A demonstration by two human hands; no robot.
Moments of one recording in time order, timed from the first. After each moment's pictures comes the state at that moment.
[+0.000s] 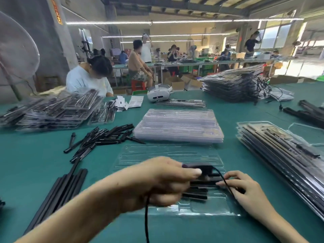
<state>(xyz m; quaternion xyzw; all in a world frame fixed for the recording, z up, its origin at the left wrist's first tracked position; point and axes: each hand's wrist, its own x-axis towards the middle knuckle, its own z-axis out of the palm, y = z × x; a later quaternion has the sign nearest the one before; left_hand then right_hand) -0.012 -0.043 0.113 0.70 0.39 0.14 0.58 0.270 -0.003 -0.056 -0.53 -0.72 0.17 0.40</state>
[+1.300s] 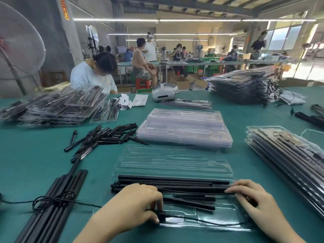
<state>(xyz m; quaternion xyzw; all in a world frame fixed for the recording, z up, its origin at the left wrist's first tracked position) -0.057 -0.022 0.007 0.88 0.47 0.03 0.08 0.269 -0.003 -0.058 -0.53 -0.73 0.13 0.40</state>
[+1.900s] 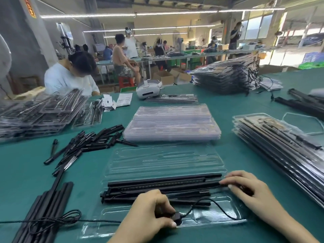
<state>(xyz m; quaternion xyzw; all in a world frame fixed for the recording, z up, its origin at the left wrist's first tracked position) -0.026 -0.021 -0.017 0.77 0.51 0.21 0.31 0.268 -0.009 -0.047 -0.54 -0.71 0.20 0.41</state>
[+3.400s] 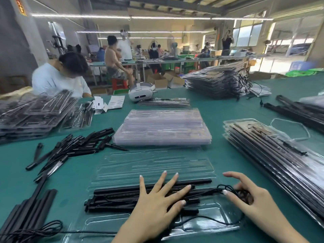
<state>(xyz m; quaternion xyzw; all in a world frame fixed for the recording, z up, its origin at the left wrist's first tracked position) 0.014 0.015 -0.045 0.87 0.48 0.04 0.10 0.283 -0.023 -0.038 -0.59 -0.67 0.20 0.40</state>
